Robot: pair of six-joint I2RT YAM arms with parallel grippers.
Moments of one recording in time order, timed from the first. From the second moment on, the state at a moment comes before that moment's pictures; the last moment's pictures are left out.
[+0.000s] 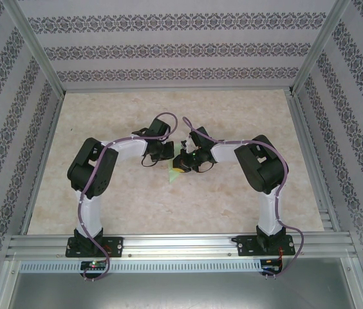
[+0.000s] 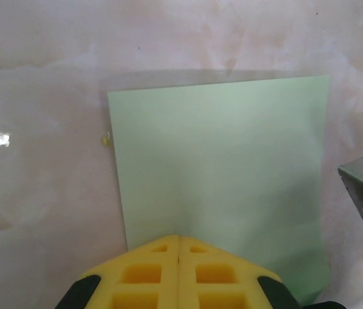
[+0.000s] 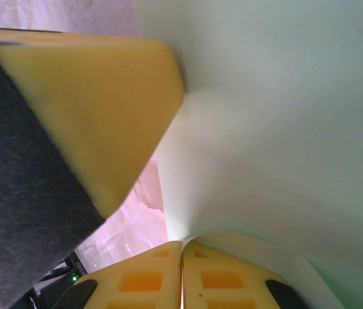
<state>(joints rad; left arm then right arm) -0.52 1.99 1.25 -0.34 0.24 -0.65 0.55 2.04 1.12 -0.09 -0.74 0.75</state>
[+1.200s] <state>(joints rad) -0.51 1.96 1.25 -0.39 0.20 -0.66 0.55 2.05 1.13 -0.09 -0.74 0.73</state>
